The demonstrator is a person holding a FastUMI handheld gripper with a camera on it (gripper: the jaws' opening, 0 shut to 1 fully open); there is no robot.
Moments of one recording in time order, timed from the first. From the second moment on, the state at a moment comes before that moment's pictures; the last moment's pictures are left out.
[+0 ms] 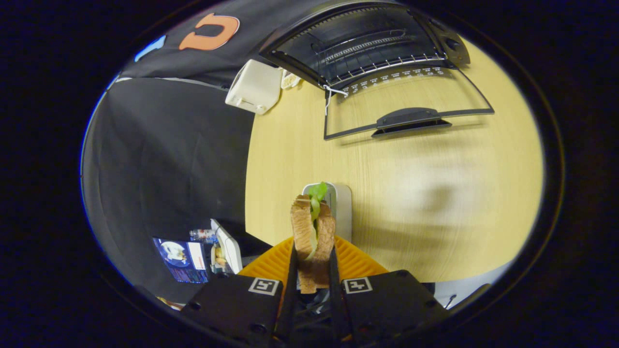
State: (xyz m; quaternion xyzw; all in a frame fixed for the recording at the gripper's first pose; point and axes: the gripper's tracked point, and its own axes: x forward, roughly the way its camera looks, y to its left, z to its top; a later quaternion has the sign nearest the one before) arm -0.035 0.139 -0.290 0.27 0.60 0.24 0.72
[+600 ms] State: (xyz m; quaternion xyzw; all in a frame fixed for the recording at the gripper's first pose) arm 0.019 0.111 -0.216 0.33 0.49 0.26 0.76
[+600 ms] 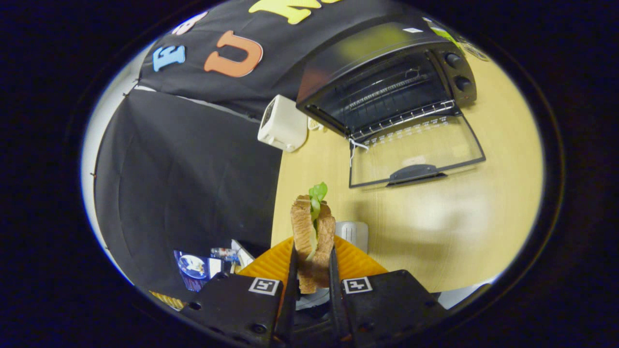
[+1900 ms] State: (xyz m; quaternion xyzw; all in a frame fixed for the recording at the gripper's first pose) arm 0.249 0.058 -0.286 0.63 0.22 0.08 0.74
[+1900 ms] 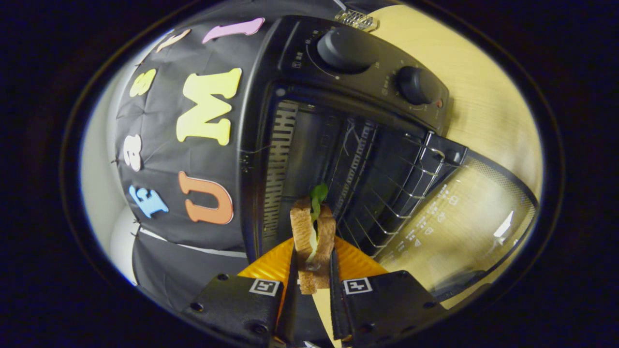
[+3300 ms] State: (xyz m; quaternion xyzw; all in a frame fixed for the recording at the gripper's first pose) arm 0.217 0.045 -0.309 0.54 0.31 0.02 0.78
